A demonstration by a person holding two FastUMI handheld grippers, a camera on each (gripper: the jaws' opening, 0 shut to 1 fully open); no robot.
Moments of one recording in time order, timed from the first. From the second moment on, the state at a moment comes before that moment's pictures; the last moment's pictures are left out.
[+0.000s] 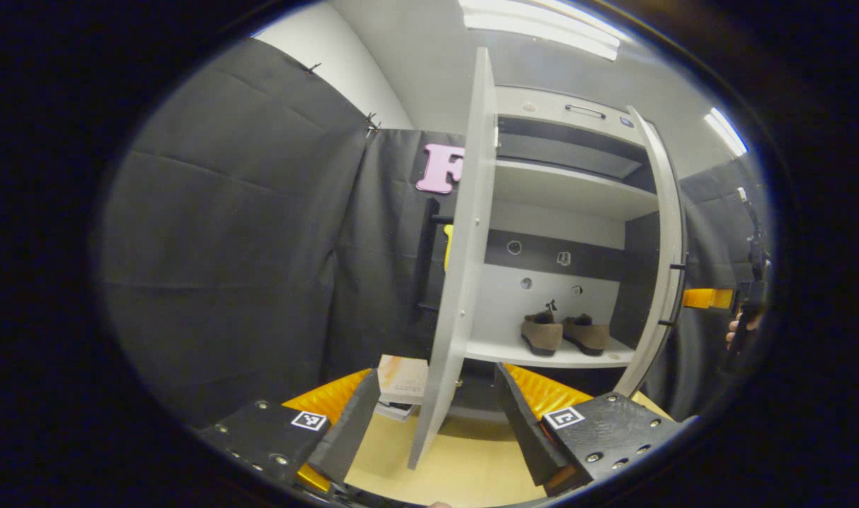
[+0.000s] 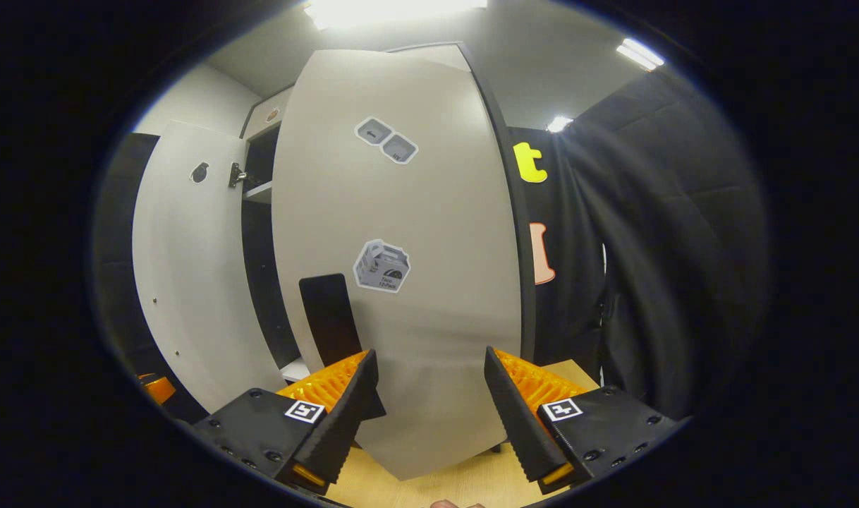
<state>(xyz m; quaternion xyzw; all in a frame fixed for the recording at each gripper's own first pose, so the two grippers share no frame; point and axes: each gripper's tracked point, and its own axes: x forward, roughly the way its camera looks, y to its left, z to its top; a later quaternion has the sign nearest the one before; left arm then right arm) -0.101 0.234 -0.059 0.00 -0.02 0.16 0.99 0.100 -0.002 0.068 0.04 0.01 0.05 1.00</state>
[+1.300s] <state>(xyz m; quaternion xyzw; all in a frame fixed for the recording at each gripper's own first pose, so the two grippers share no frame) 0.023 0.344 0.069 0.02 -0.07 0.00 1.00 0.074 -0.052 -0.022 0.07 0.03 -0.04 1.00</state>
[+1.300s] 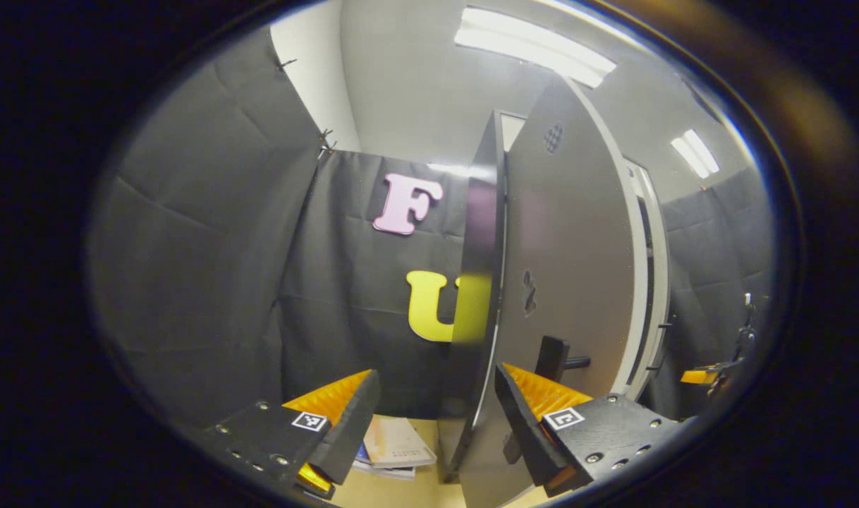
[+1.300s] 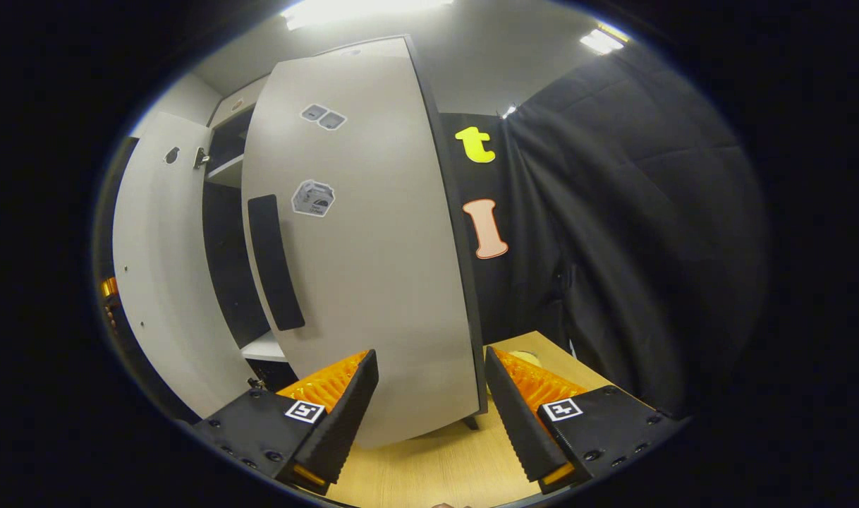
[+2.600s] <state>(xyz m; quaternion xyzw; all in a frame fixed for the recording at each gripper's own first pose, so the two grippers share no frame) 0.076 0.163 0.037 -0.04 -0.06 -0.05 1.00 0.048 -0.107 -0.072 0.09 0.06 -0.08 0.99</state>
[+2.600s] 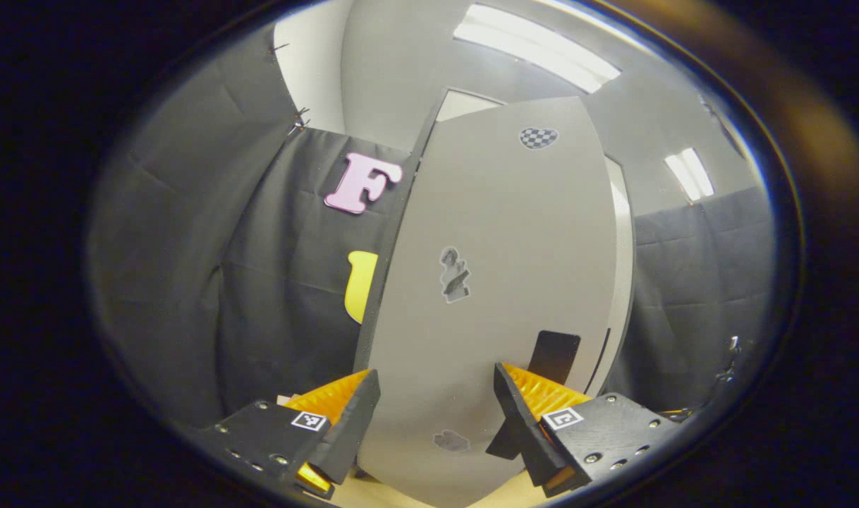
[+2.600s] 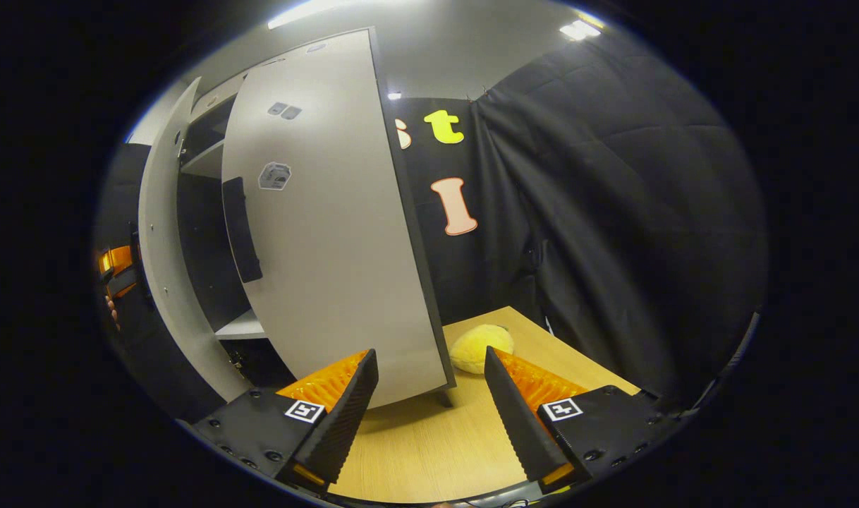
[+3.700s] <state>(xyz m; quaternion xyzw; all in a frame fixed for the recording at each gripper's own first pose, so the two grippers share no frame) -0.060 0.121 0.007 -0.04 -0.05 0.17 0.98 0.115 -0.151 -0.010 0.03 0.05 0.04 1.00</state>
